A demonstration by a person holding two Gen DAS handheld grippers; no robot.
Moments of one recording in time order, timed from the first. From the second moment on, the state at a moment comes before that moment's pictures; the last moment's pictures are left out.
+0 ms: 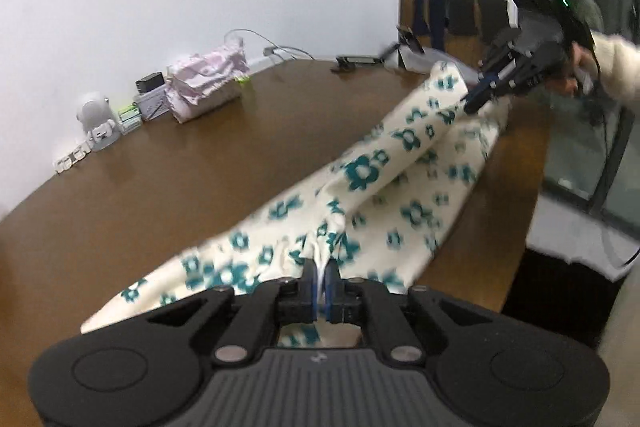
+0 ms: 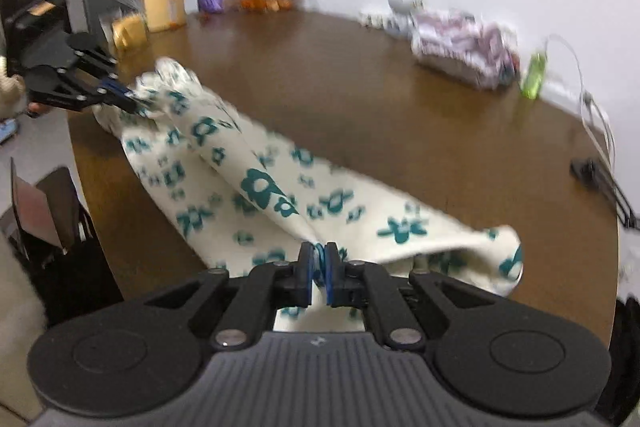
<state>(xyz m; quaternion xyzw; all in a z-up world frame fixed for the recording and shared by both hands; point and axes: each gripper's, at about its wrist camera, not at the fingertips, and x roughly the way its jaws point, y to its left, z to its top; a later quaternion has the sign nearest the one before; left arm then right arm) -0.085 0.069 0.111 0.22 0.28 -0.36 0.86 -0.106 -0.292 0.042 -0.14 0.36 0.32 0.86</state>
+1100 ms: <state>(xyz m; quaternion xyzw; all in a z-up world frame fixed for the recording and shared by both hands) -0.080 0.121 0.097 0.23 0.24 -0.39 0.86 -0.094 -0.062 0.029 -0.25 0.24 0.46 0.82</state>
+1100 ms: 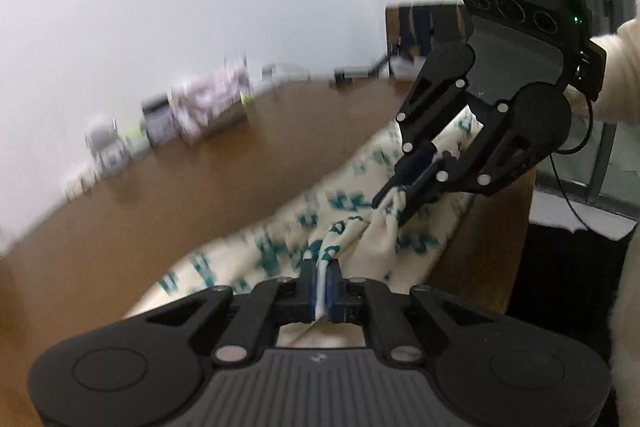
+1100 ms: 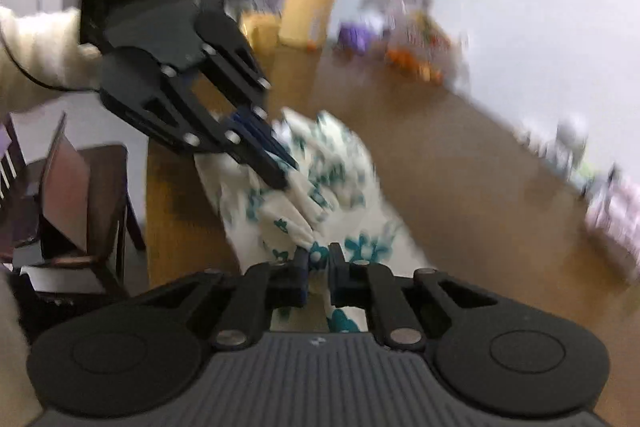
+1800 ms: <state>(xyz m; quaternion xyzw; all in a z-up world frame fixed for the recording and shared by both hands) -0.094 0.132 0.113 -0.02 0.19 -0.29 0.94 -0.094 -0.112 0.018 0.03 0.31 0.34 0.89</state>
